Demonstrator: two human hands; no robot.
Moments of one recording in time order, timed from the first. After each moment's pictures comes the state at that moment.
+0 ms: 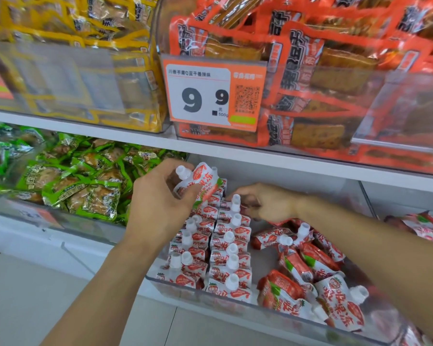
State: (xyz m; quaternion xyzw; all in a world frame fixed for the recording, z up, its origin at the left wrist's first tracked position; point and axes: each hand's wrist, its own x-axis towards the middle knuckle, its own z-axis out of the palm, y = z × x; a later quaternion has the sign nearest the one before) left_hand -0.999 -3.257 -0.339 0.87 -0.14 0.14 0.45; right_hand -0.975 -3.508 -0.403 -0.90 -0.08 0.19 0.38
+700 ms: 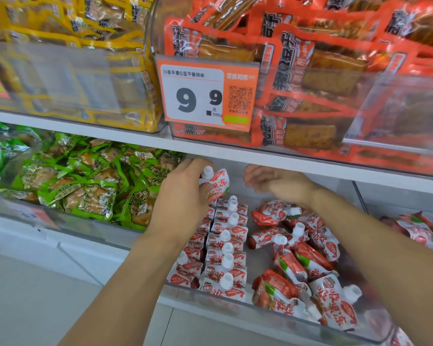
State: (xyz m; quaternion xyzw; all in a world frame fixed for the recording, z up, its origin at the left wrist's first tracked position) left_hand -0.992 -3.290 -0.346 0.88 -0.27 0.18 0.34; right_hand -0.986 -3.528 -0.366 -0.86 0.03 0.09 0.50
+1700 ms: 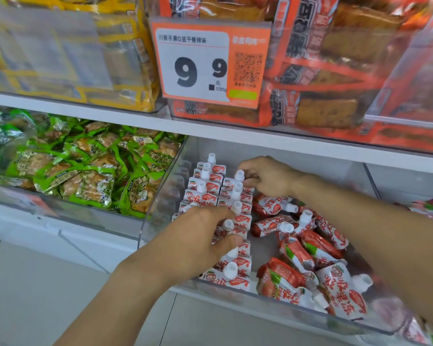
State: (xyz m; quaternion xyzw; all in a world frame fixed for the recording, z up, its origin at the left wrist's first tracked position) left_hand -1.034 -3.275 -0.368 0.90 -0.35 -0.09 0.25; right_hand -0.957 -3.513 -0.398 -0.95 -0.05 0.10 0.28
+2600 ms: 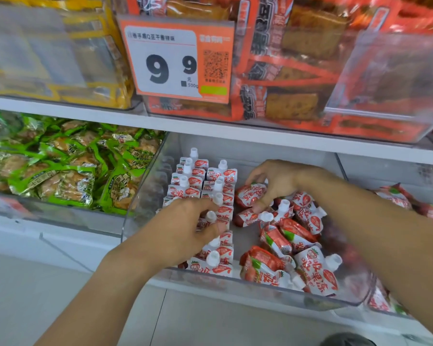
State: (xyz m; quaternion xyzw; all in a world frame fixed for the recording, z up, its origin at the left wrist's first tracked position) left_hand -1.034 -3.279 -0.364 0.90 -0.34 -0.12 0.25; right_hand -1.005 -3.539 -0.362 -0.96 0.05 0.25 0.15
